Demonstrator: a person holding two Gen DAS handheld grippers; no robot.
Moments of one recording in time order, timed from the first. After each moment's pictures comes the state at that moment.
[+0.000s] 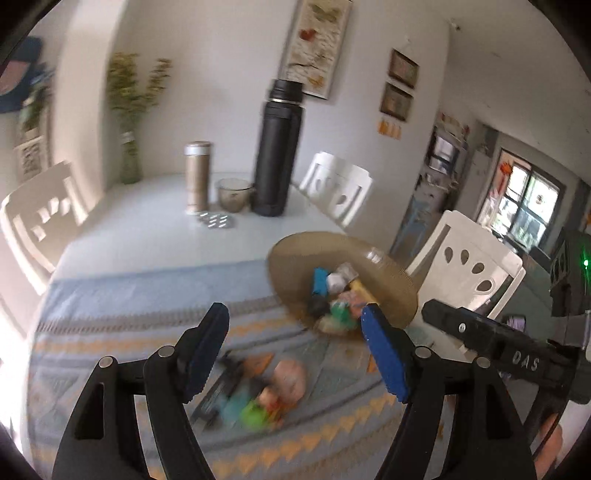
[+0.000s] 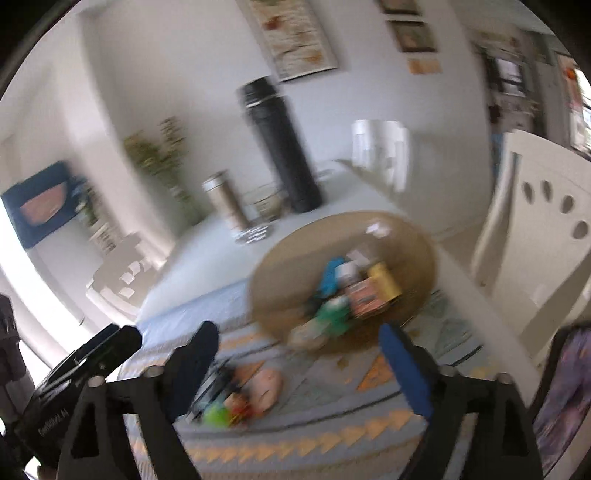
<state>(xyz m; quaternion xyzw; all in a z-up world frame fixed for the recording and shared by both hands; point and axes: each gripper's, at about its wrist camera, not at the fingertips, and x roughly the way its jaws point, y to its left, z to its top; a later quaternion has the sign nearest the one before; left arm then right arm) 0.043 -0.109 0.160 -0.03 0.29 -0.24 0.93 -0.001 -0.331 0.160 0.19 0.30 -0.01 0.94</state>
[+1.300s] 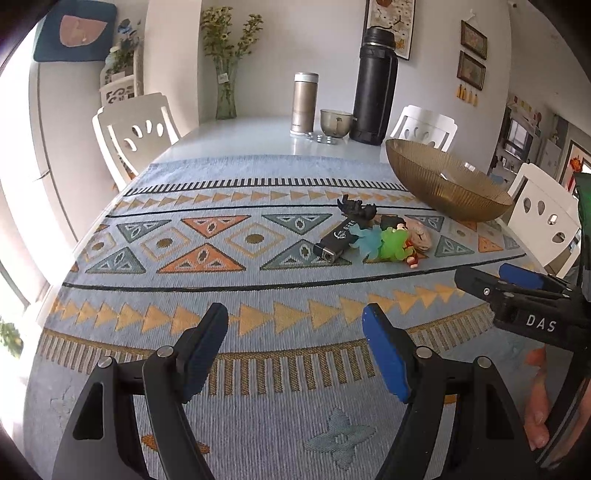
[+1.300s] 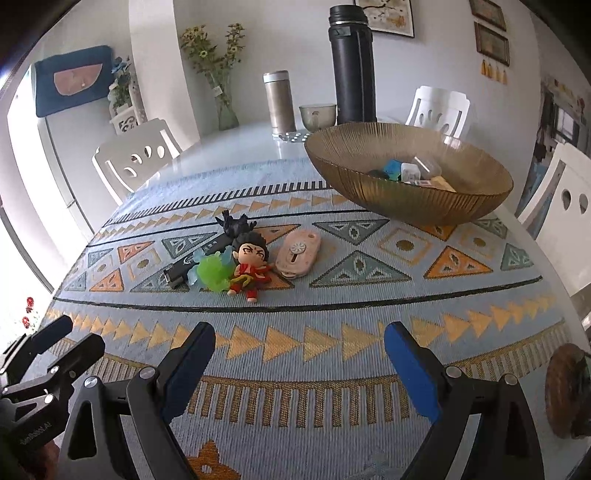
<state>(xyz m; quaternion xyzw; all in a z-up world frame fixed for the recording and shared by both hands) -0.026 -0.032 0.028 -0.01 0.35 -0.09 0.93 -0.015 -0.236 0.038 0.06 0.38 0.02 0.92</state>
